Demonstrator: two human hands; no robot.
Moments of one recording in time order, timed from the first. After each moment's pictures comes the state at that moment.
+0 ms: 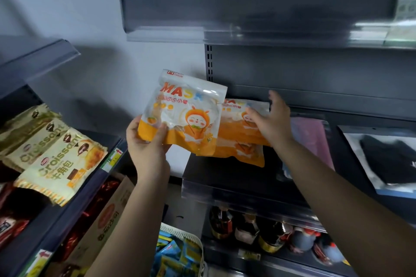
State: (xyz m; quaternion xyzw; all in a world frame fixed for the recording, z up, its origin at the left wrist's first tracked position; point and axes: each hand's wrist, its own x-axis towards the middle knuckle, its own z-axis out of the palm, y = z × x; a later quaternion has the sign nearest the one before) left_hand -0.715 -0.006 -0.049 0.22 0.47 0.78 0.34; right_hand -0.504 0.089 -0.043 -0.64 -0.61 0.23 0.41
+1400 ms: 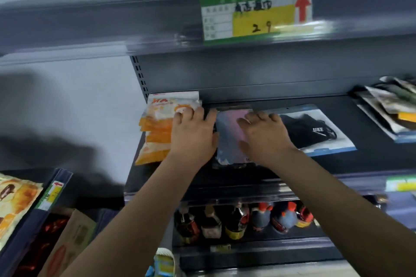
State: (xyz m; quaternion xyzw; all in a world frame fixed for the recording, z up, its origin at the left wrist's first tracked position) left_hand -0.553 0.009 -0.007 0.82 0.56 0.08 -0.11; right_hand -0.395 -0.010 -0.007 -0.65 -0.76 -0.10 -0.02
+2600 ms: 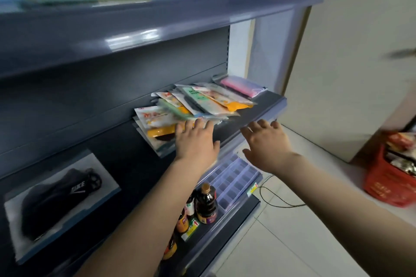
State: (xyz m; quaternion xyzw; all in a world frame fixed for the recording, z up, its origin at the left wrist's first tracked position) left_hand -0.042 -0.088 -0.012 0.95 0.29 0.09 -0.04; right_hand 0.060 -0.212 -0.006 -0.86 -0.49 -0.10 -0.09
